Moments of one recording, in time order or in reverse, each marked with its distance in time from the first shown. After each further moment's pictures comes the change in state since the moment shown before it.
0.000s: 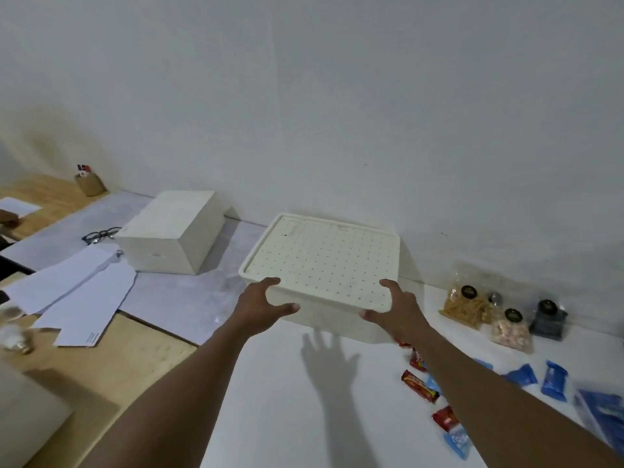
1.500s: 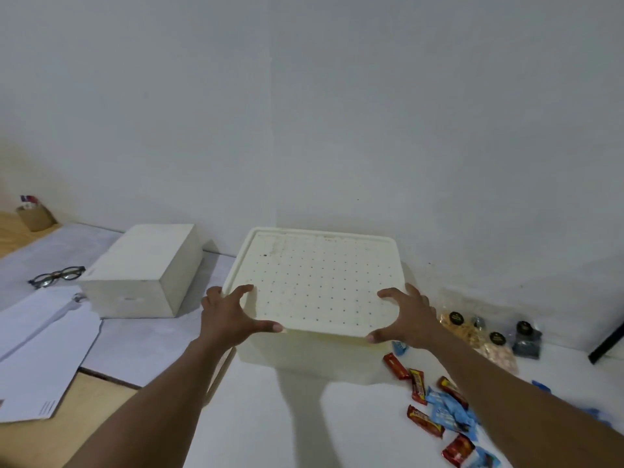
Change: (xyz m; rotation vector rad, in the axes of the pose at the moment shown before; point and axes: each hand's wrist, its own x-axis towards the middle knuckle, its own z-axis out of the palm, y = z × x) left_hand 0.051 -0.019 -0.070 0.195 0.146 0.057; right_hand 0.001 -0.058 -0.037 -0.317 0.107 -0.058
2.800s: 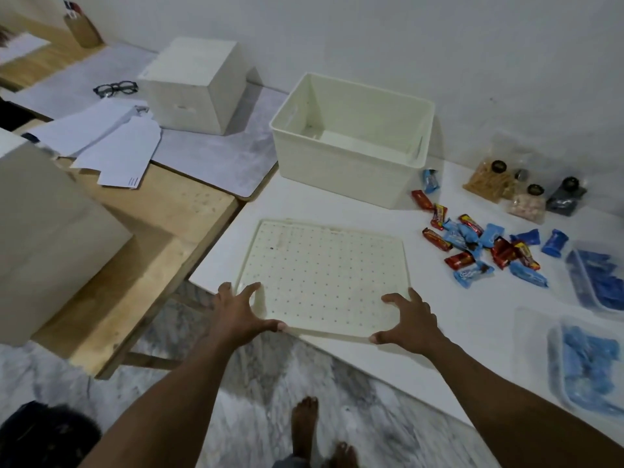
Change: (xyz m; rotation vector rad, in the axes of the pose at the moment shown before) left_hand -0.326 -0.161 0.138 0.052 -0.290 -0.335; right_hand -0.257 0.102 0.213 -0.086 -0.420 0.111
